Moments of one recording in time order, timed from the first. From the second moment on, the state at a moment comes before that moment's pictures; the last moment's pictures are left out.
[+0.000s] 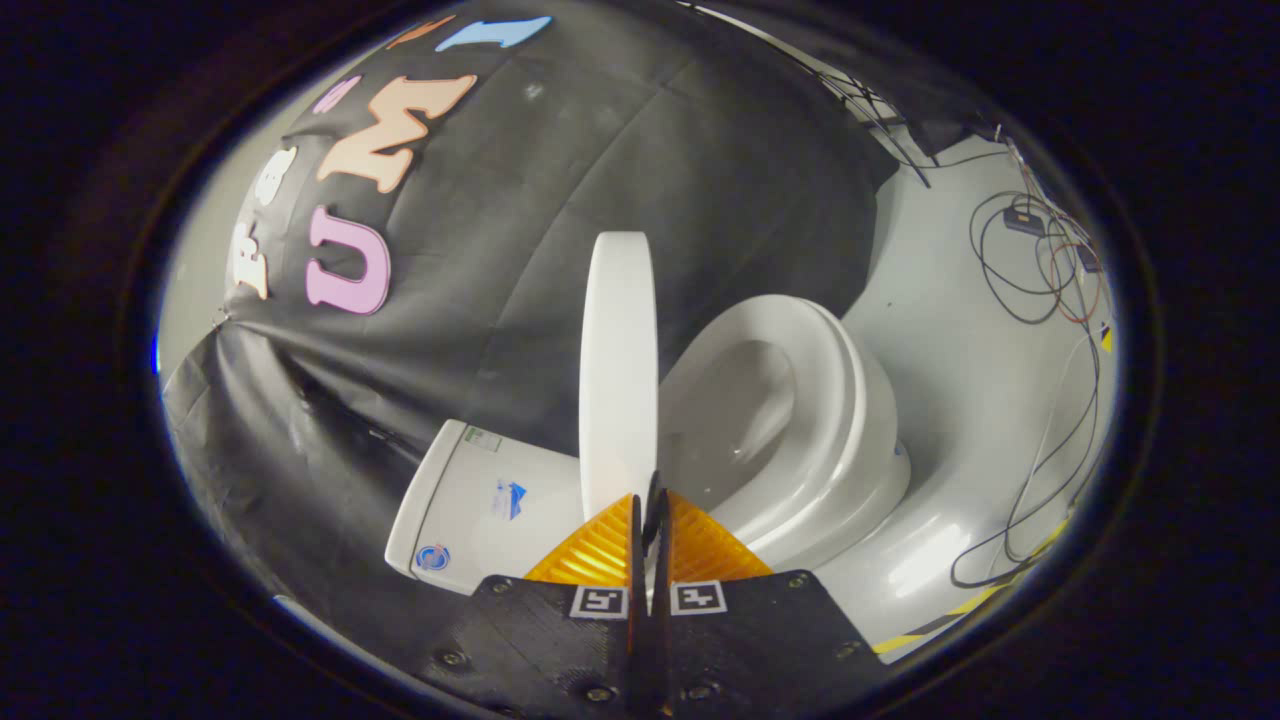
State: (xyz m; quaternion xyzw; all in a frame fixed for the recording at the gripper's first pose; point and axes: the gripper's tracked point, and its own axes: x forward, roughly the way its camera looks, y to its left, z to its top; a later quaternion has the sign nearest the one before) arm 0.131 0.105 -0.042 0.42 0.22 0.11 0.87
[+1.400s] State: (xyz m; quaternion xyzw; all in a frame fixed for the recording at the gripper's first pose) arm 0.106 0.167 0.039 0.22 0.14 0.13 0.96
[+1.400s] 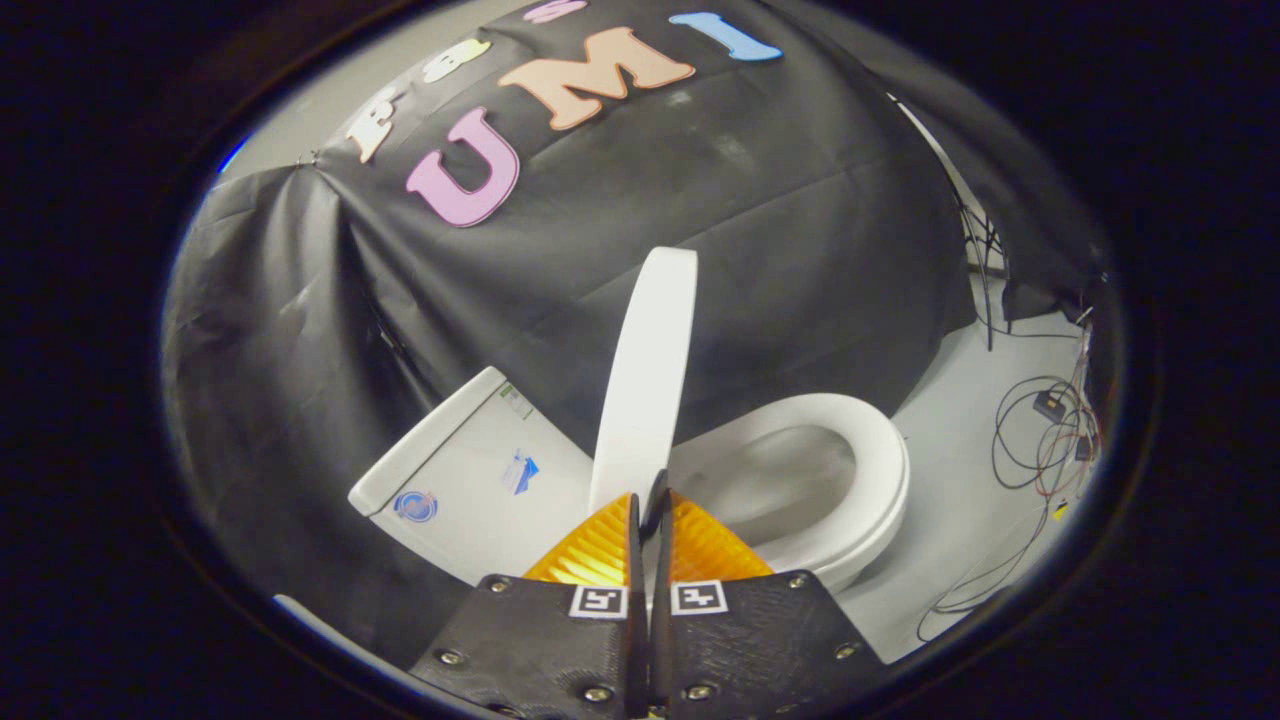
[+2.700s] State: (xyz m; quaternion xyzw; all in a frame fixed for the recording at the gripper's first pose) arm 0.092 0.246 0.083 0.08 0.11 0.02 0.99
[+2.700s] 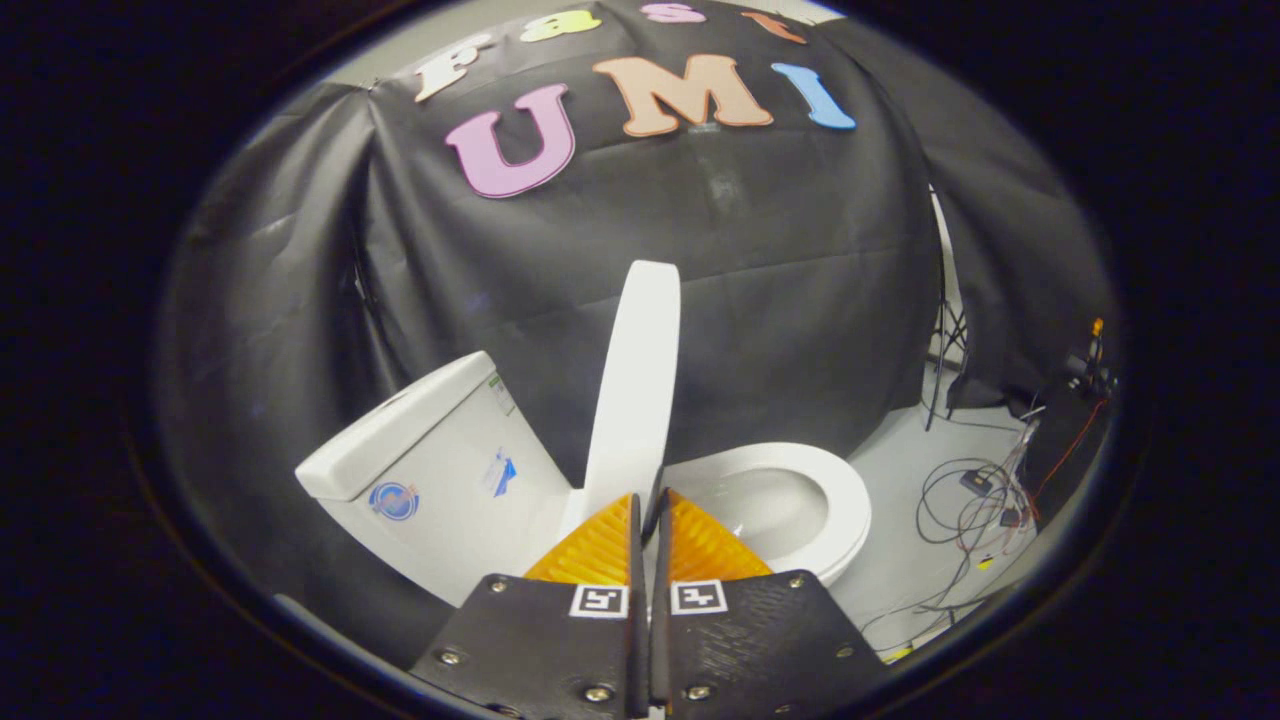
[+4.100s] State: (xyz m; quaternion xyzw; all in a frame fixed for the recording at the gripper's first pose) arm 0.086 0.343 0.098 -0.02 0.05 0.06 1.00
